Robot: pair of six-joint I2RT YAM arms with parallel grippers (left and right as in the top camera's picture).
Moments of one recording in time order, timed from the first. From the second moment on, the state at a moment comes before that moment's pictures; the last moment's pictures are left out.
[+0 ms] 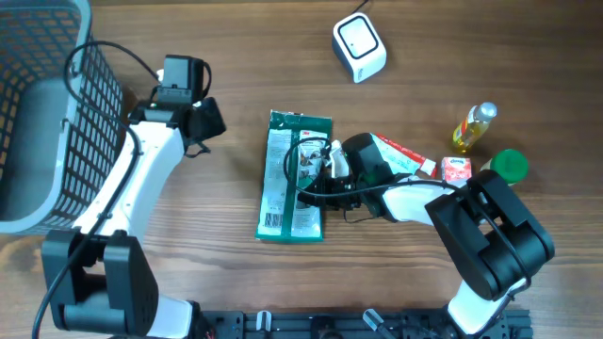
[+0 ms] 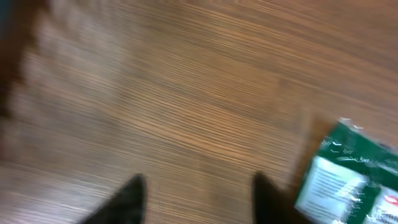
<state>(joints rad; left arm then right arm) -0.10 1.64 1.20 -0.69 -0.14 -0.42 0.54 1.88 0.70 0.25 -0.71 0.73</state>
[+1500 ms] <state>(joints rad) -0.08 1.64 1.20 -0.72 -0.19 -0.40 0.54 1.88 0.70 0.24 -0.71 0.73</state>
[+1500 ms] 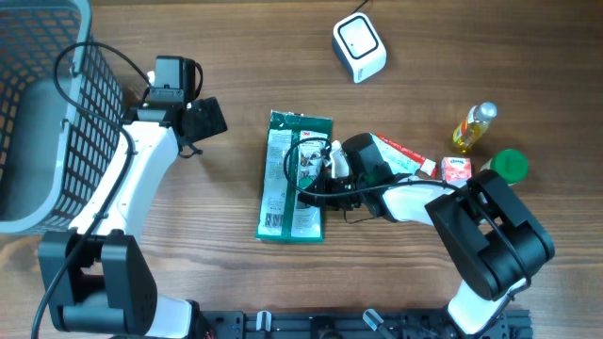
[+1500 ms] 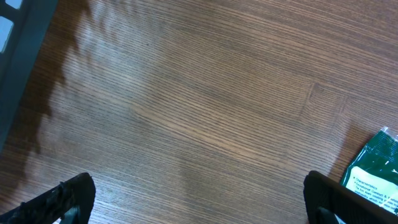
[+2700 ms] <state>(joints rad) -0.08 1.64 1.20 -0.72 -0.19 -0.40 0.52 1.66 1.76 -0.92 -0.07 -0.23</state>
